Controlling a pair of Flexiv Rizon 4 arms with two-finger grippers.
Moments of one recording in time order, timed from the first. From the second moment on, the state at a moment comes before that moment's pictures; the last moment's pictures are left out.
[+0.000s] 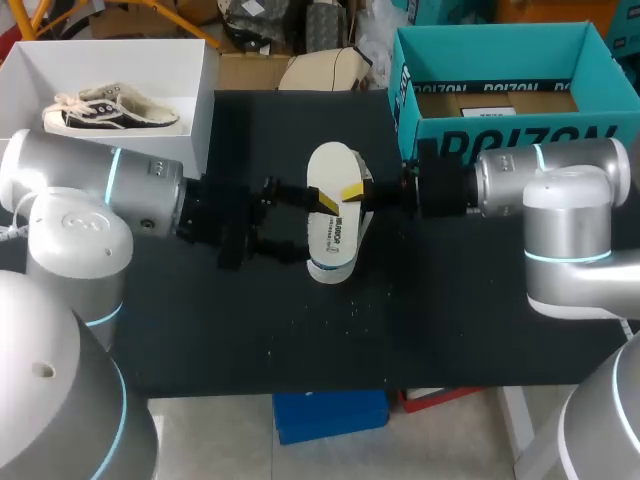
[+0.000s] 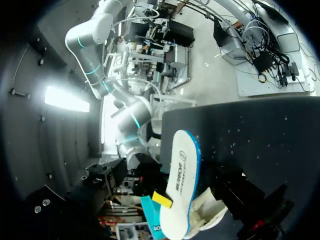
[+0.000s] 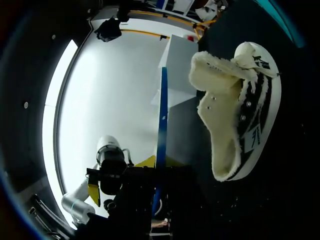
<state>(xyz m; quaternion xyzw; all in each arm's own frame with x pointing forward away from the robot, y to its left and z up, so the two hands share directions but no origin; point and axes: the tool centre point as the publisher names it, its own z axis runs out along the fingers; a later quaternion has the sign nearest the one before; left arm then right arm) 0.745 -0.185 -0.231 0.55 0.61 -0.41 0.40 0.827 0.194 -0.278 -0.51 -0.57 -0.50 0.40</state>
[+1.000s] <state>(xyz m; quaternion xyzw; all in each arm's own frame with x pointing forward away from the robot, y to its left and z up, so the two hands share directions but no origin) 0.735 -0.187 -0.190 0.62 0.72 -0.17 0.26 0.827 0.193 -0.278 -0.51 -0.57 -0.50 0.41</state>
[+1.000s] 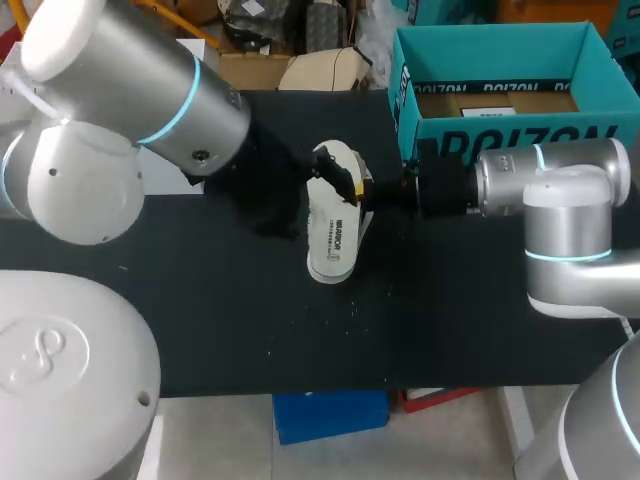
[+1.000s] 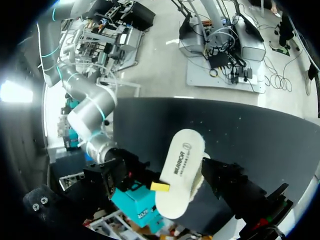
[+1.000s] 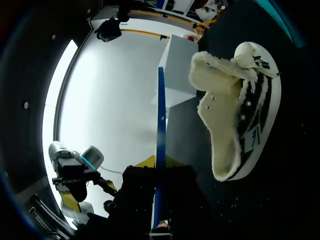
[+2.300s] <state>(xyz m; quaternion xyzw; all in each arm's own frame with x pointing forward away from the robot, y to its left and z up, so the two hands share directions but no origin) 0.734 -0.199 -0.205 0.71 0.70 0.01 0.06 0.827 0.193 -0.278 -0.51 -0.57 -0.50 0.41</state>
